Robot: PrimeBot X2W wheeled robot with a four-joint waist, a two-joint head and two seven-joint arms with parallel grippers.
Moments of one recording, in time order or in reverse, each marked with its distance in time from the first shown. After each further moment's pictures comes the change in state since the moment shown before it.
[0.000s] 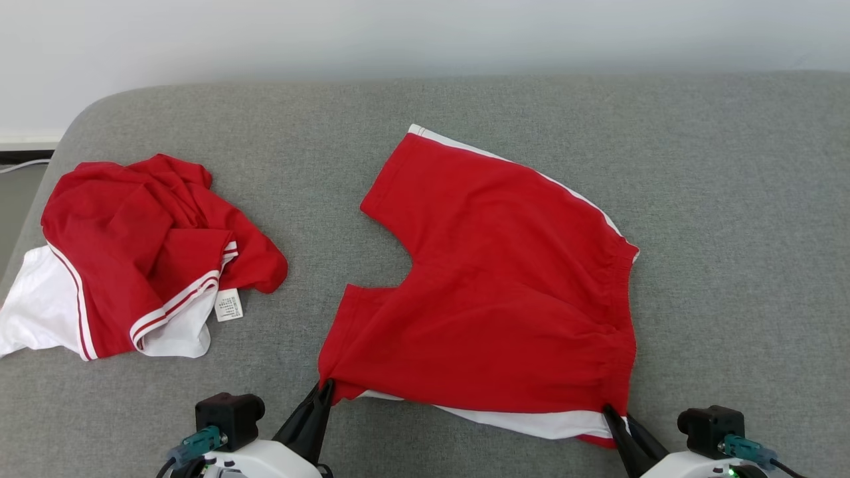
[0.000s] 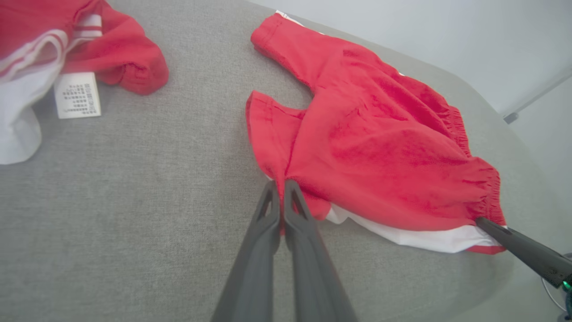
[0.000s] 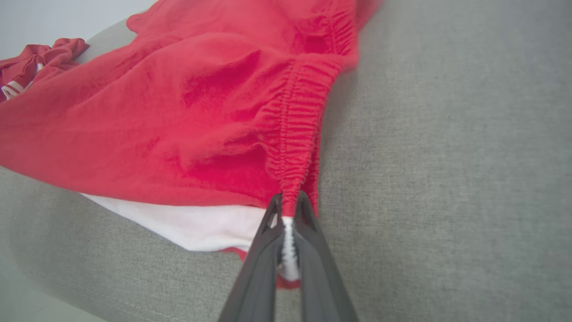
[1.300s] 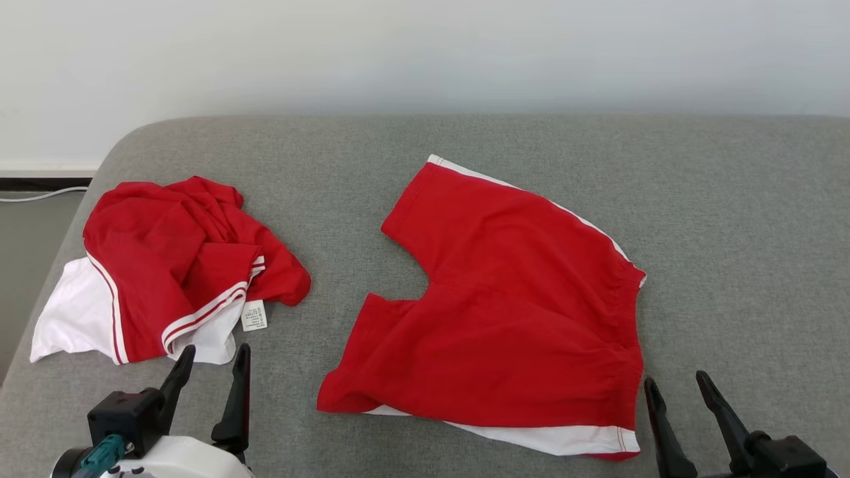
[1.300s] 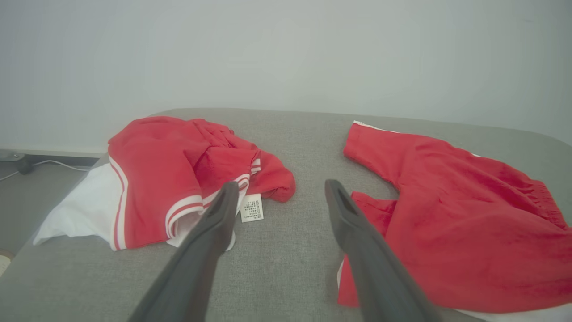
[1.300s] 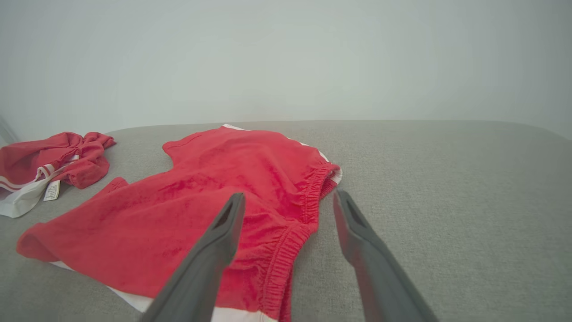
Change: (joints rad) left arm 0.068 0.172 0.150 -0.150 0.121 0.183 -0.063; right arm 0.139 0.056 -0.191 -0.260 -0.266 0.000 -0.199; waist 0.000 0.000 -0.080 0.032
